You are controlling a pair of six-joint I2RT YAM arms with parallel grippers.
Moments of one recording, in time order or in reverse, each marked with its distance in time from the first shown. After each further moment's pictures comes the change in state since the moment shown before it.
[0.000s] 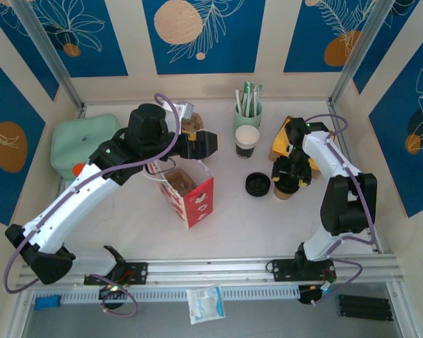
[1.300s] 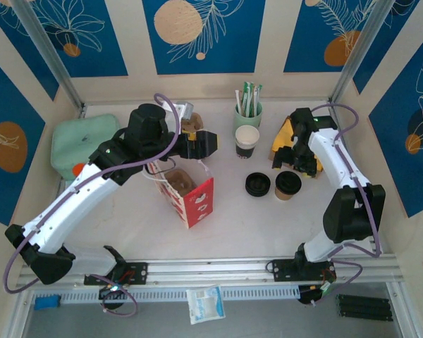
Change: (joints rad) left arm 0.000 0.000 0.000 -0.002 -0.008 -0.002; right arm 0.000 -0.064 0.104 -0.050 0.007 0.033
